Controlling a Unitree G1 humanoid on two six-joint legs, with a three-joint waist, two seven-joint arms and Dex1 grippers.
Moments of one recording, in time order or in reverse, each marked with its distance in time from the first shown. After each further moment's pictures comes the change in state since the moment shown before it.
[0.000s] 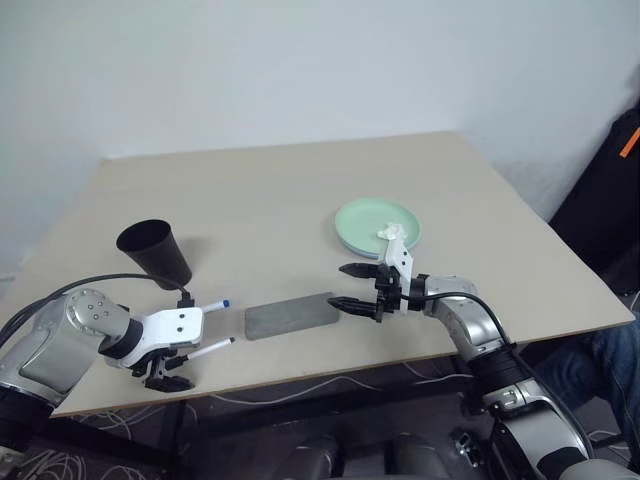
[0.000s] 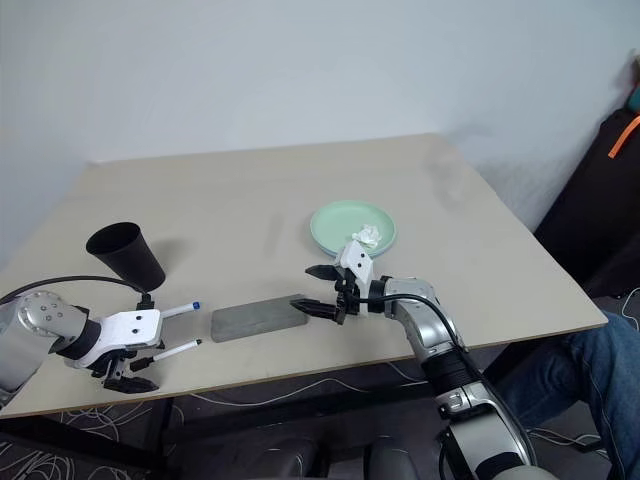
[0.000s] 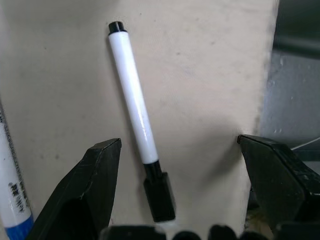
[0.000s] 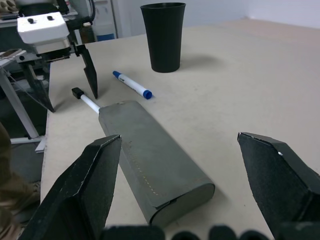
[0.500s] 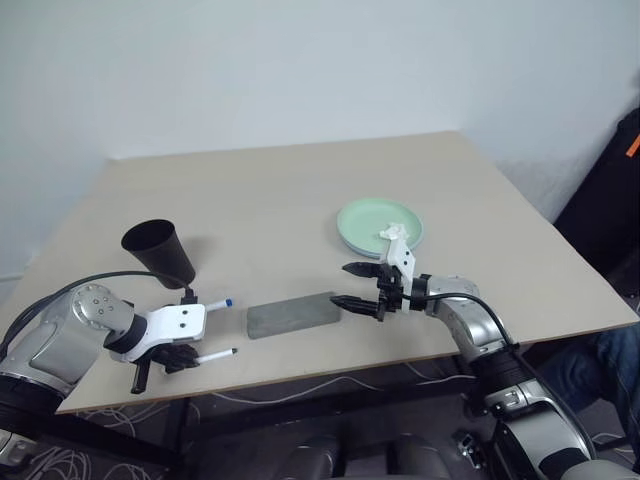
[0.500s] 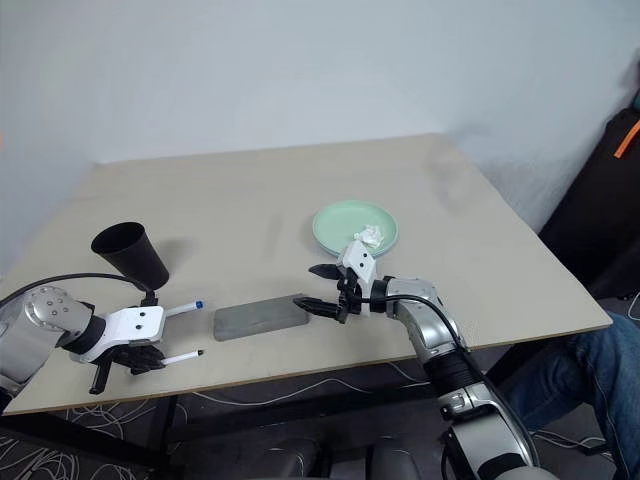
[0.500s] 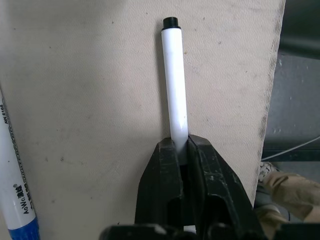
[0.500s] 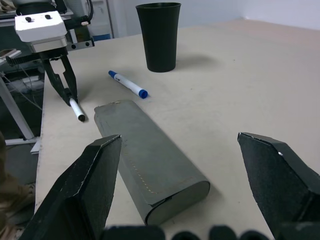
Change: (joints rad) left arm -0.045 -0.027 -0.017 0.058 0.021 -0.040 -0.017; right arm 0.006 -0.013 -0.001 -0.006 0.000 0.000 -0.020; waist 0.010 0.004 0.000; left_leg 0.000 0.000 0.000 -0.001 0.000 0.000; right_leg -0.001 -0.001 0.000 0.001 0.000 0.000
